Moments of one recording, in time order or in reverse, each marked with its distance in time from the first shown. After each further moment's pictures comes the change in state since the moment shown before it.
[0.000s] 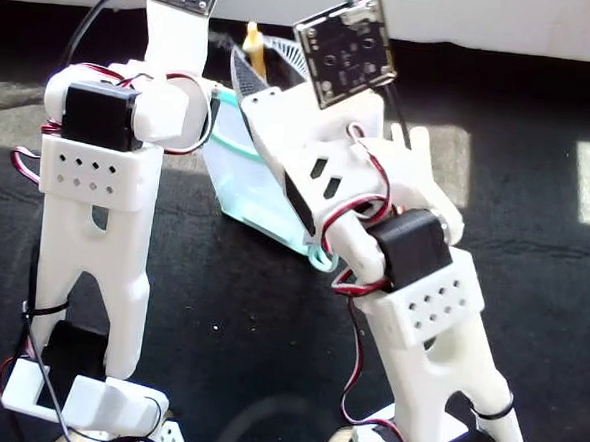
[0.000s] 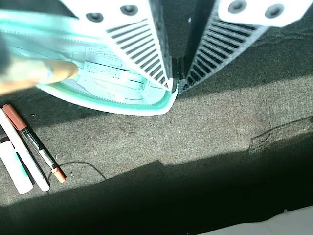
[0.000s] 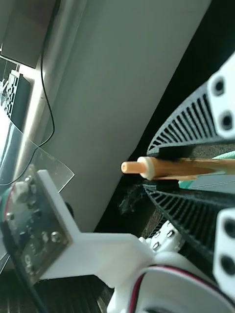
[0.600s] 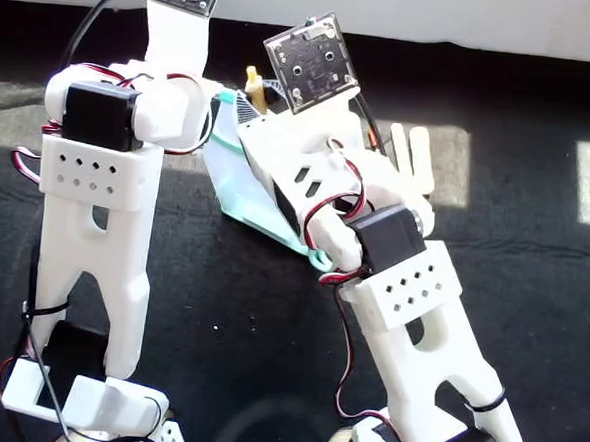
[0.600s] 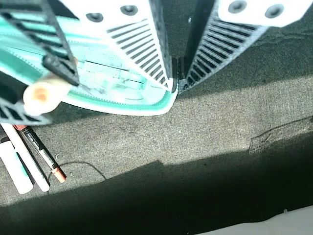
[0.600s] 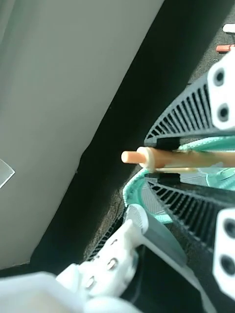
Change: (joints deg) left arm 0.0 0.0 0.0 0.0 0.0; right arm 0.0 0.5 8.3 2.0 0.1
